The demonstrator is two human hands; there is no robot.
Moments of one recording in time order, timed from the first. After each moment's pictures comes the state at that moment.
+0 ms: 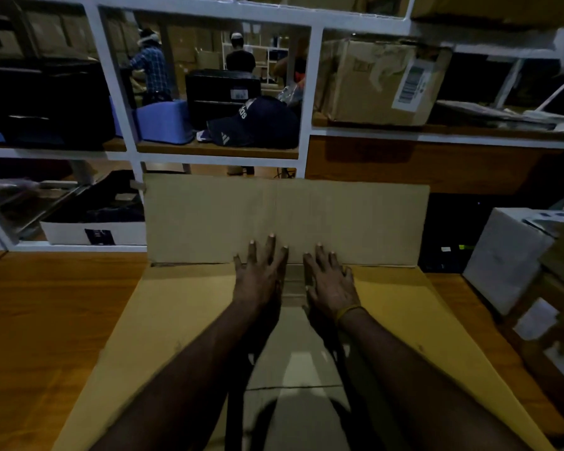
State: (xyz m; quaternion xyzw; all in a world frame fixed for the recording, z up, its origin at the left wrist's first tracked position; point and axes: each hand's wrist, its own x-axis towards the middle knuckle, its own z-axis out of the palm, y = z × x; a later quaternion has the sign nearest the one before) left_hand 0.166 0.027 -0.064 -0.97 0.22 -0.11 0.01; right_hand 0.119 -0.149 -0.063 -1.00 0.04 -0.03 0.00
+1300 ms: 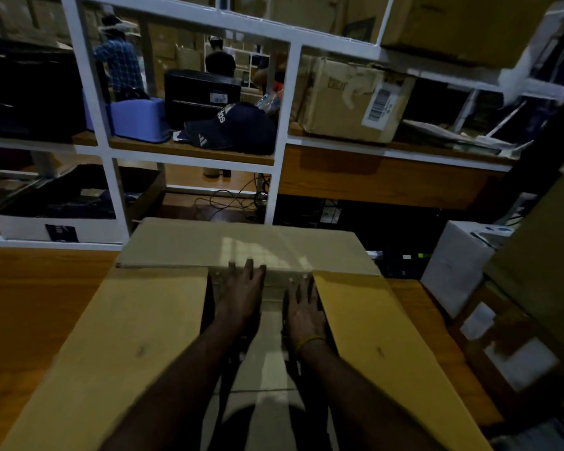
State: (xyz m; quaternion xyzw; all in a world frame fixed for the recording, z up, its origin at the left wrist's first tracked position) left_hand 0.160 0.001 -0.086 -0.97 0.22 -0.06 -0.05; right_hand 0.080 -0.130 -0.097 -0.99 0.15 0.00 -0.08
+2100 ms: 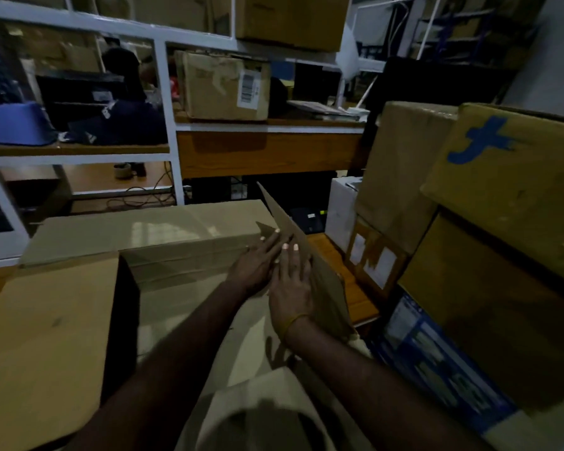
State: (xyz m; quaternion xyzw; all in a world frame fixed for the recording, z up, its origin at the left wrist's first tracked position) left_hand -0.003 -0.142 -0.029 -0.85 0.50 -0.09 -0.16; right_hand -0.130 -0.188 -0.018 -0.95 0.22 -0.08 -0.21
